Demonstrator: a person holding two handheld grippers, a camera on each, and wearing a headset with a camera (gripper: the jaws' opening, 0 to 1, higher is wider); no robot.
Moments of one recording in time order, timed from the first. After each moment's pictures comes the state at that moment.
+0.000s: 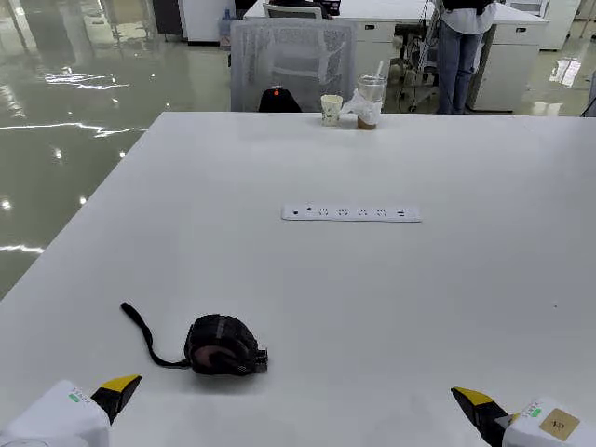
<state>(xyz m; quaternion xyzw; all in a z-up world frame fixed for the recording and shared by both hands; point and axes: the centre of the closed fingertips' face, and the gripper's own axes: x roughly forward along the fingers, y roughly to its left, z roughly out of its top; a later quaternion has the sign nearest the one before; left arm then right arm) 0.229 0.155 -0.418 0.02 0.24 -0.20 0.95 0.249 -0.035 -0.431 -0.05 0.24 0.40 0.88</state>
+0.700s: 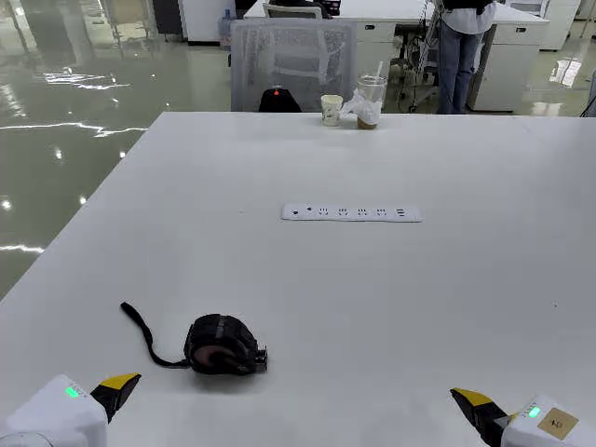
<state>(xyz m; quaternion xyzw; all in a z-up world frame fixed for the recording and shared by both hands) 0.230 0.159 -0.417 0.02 0.25 -0.20 0.95 0.248 -0.036 -0.431 -0.05 0.24 0.40 0.88</state>
